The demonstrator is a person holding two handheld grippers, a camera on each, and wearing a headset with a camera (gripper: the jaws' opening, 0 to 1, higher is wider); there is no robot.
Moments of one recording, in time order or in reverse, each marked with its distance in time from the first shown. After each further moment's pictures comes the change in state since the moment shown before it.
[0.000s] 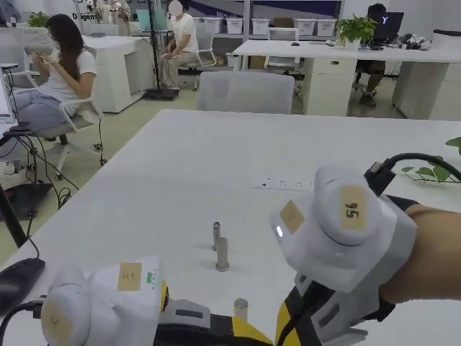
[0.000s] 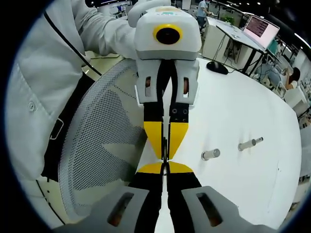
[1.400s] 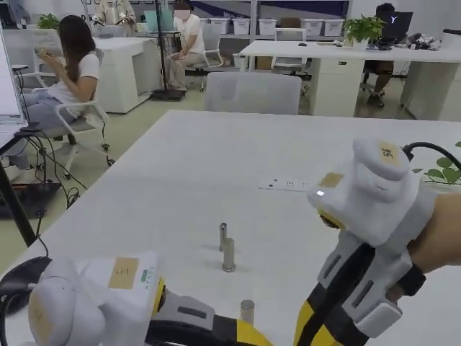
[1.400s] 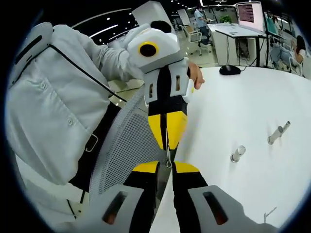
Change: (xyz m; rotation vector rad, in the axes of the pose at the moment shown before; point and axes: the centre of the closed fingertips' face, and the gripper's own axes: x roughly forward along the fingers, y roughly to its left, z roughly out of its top) left arm -0.009 -0.016 0.014 0.084 0.001 -0.089; right arm -0.018 0.016 0.002 0.191 -0.234 0.355
